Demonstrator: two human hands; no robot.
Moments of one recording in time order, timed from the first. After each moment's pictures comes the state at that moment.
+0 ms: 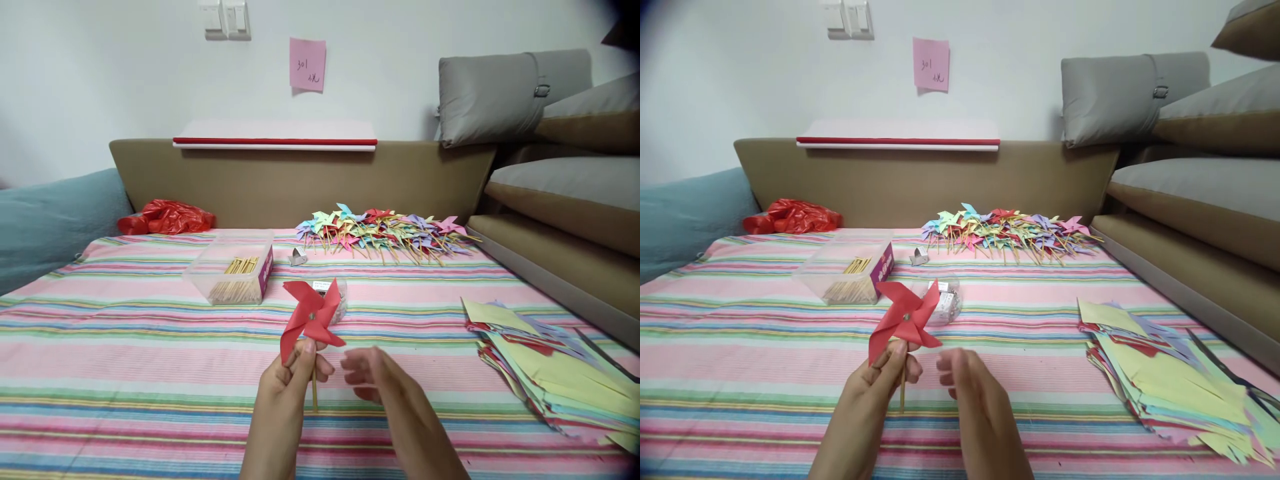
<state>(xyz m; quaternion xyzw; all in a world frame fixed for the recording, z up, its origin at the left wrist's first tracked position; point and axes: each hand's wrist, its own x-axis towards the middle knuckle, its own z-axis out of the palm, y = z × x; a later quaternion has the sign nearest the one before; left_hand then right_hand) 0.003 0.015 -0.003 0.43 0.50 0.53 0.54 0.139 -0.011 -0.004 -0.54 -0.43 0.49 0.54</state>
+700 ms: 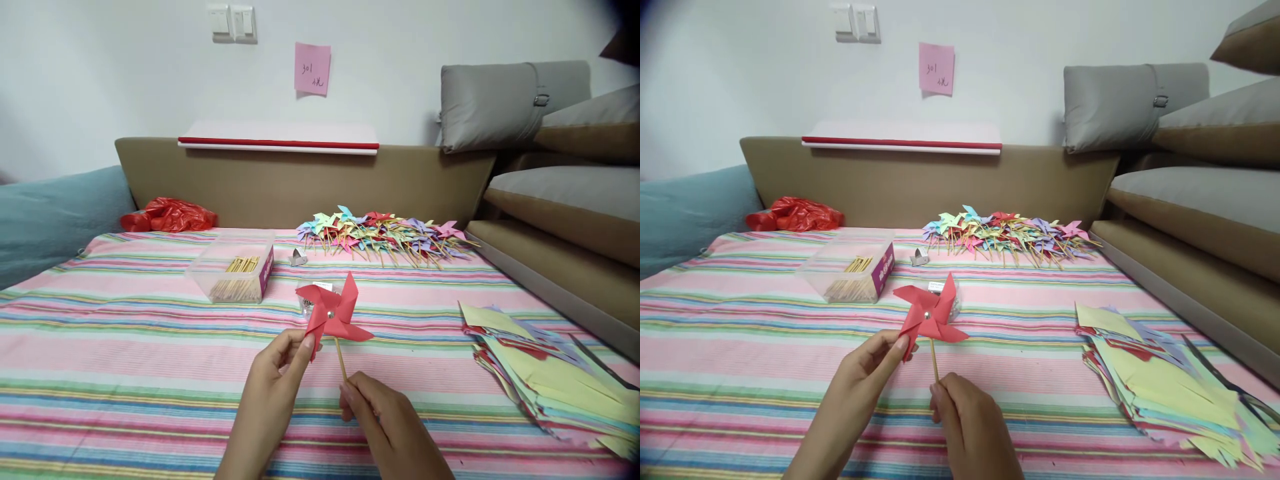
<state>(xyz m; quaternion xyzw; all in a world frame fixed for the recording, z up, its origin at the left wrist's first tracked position) -0.017 0.026 0.008 0.58 0.49 0.48 0.45 0.151 -0.017 -0.015 -0.55 -0.66 0.38 0.34</state>
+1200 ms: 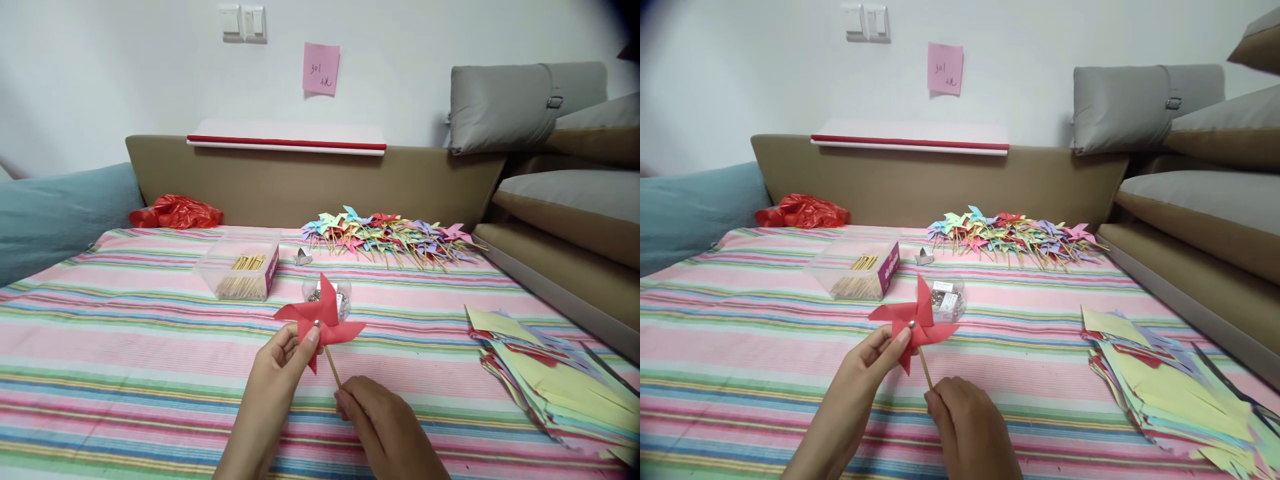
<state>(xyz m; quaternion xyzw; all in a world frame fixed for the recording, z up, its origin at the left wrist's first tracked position) -0.014 0.025 0.014 0.45 0.46 0.53 0.54 0.145 -0.014 -0.025 -0.54 -0.73 0.31 0.28</state>
